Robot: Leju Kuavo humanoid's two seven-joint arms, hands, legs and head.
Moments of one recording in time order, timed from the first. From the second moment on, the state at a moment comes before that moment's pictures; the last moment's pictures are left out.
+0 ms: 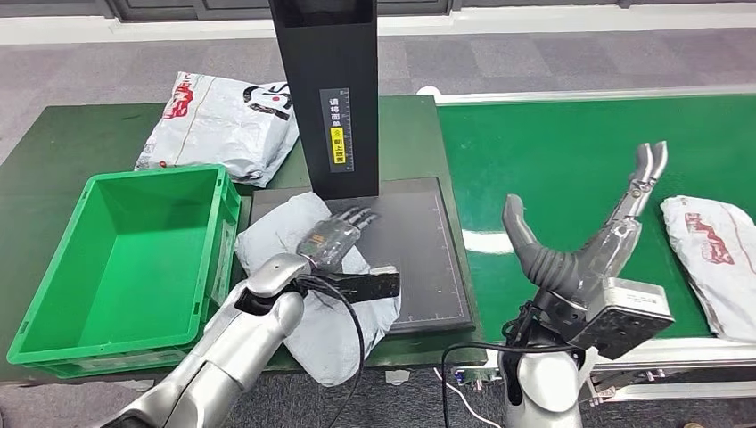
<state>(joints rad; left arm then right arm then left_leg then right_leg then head) -0.67 -0.30 -0.52 -0.62 -1.19 -0.05 -0.20 -0.05 0.28 0.12 -1.89 0.40 -0.56 -0.40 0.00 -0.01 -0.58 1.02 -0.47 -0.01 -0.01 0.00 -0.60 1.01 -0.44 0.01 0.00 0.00</state>
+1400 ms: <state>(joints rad) -0.87 -0.24 -1.14 -0.33 -1.57 -0.25 -0.10 -0.11 0.27 0.12 -1.78 0.24 -0.52 -0.50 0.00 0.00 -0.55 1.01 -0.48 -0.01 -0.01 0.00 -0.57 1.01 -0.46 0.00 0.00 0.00</state>
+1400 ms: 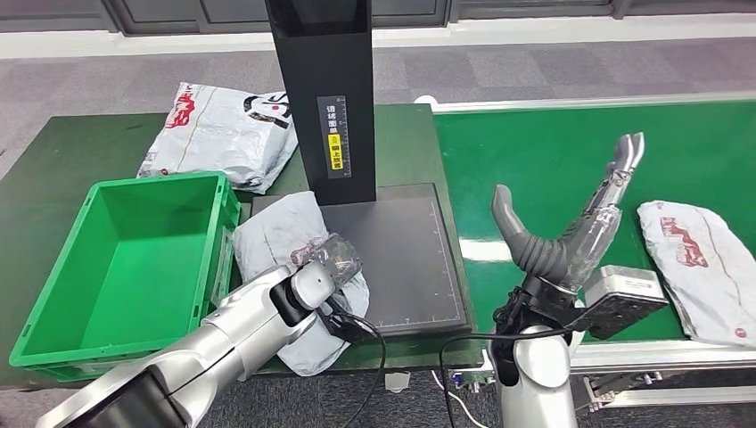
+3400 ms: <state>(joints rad) -0.89 0.09 -0.56 -1.00 -1.51 -0.08 0.09 0.14 0.27 0.03 -1.98 0.17 -0.52 -0.53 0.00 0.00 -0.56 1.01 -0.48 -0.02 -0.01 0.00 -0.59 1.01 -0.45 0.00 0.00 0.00</state>
